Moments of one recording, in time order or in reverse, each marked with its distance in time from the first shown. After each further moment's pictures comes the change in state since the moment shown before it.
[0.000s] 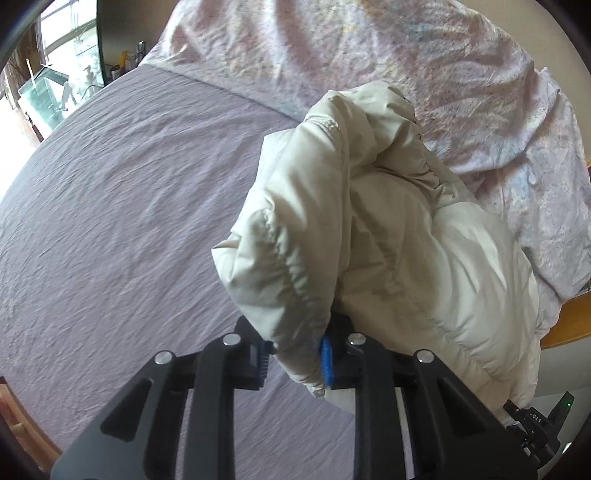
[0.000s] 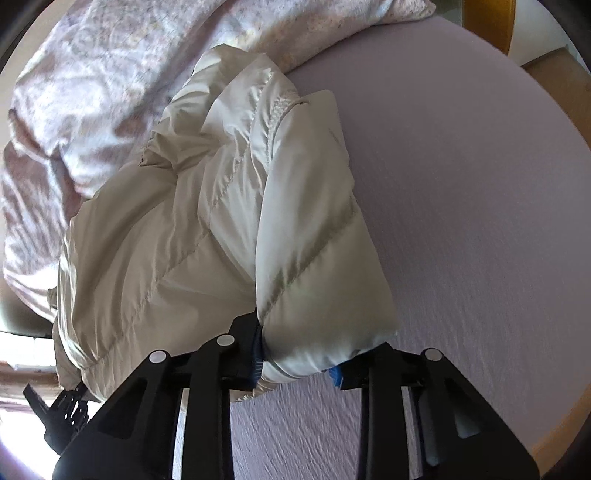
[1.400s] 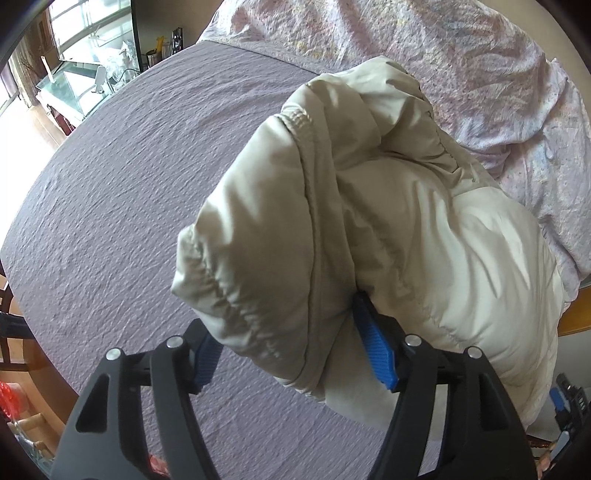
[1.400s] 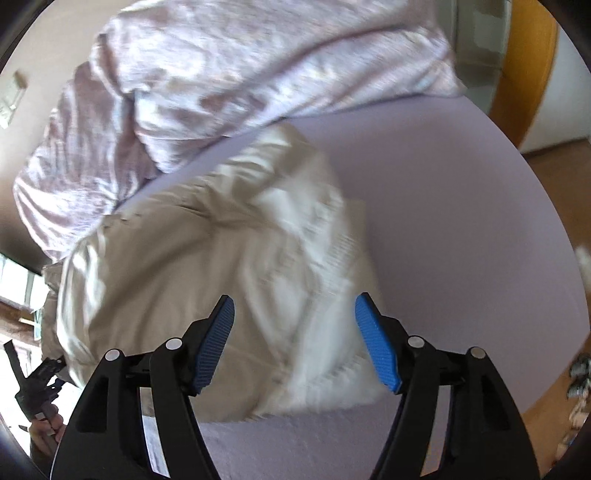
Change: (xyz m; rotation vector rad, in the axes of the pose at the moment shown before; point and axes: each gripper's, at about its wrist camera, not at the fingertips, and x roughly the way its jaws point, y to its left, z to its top) left arm -0.033 0.057 -0.047 0.000 0.040 0.088; right arm -0.044 0.092 -0.029 -0.306 -0.154 -0.060
